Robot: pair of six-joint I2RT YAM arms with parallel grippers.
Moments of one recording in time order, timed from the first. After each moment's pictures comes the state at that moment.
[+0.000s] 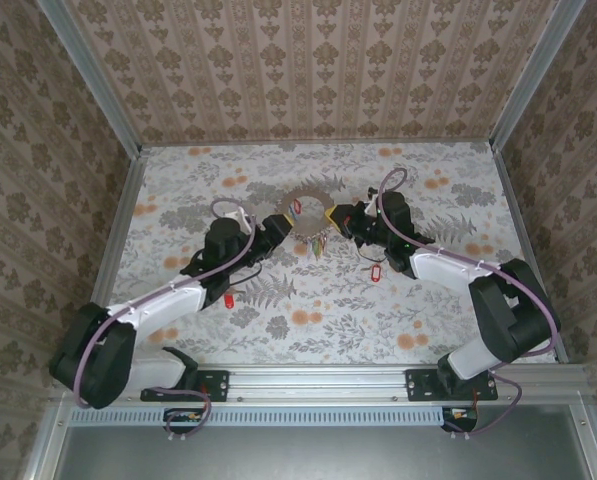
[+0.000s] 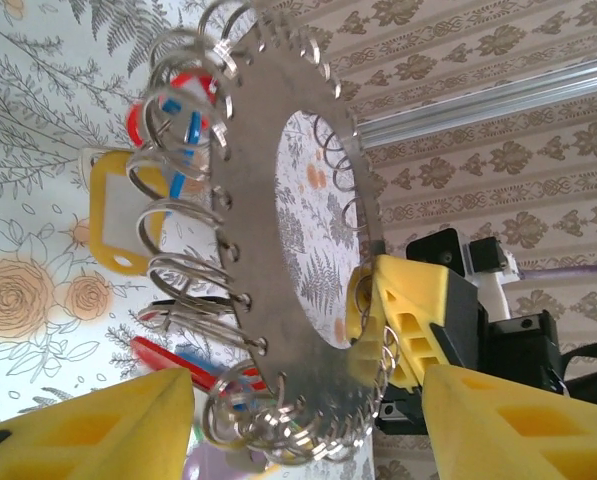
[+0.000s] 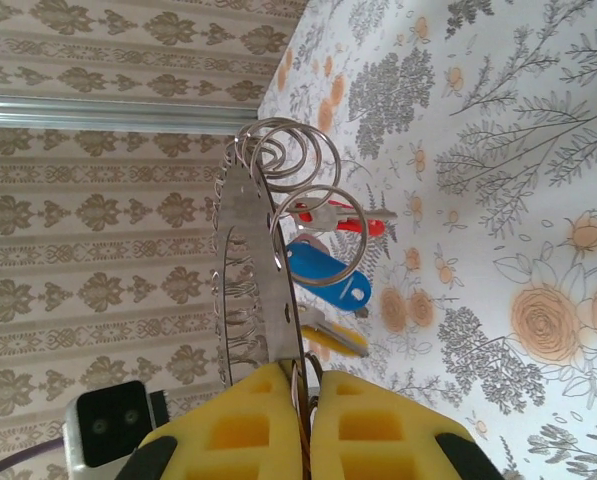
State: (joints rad) left arm -0.60 1.27 0.57 0.43 0.28 -1.18; right arm 0.43 1.52 0.78 0.42 -0.38 1.29
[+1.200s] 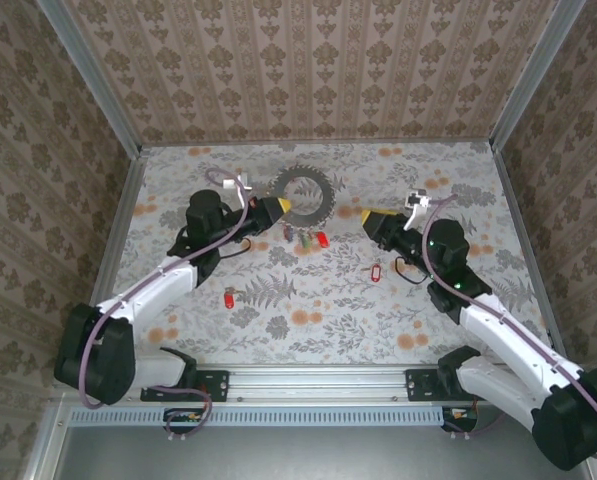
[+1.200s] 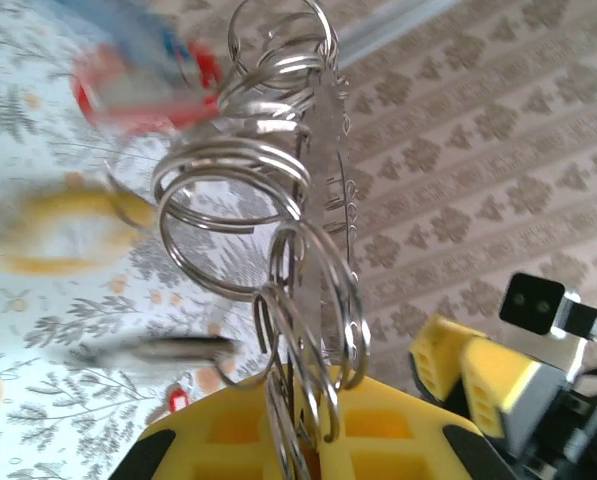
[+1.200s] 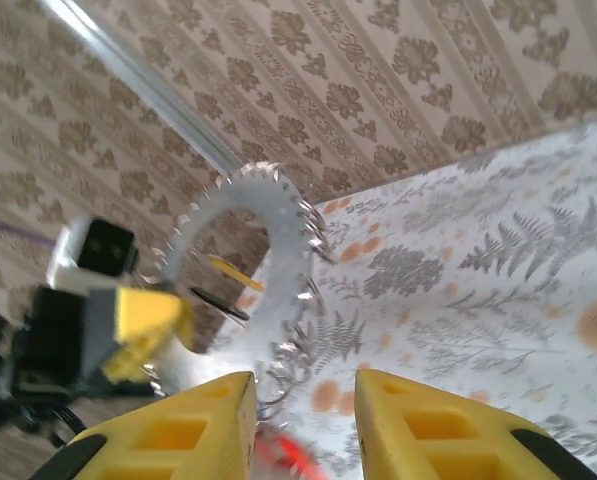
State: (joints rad) left arm -0.46 1.27 0.77 0.38 0.67 -0.97; right arm 0.39 0.91 0.56 0.28 -0.26 0.58
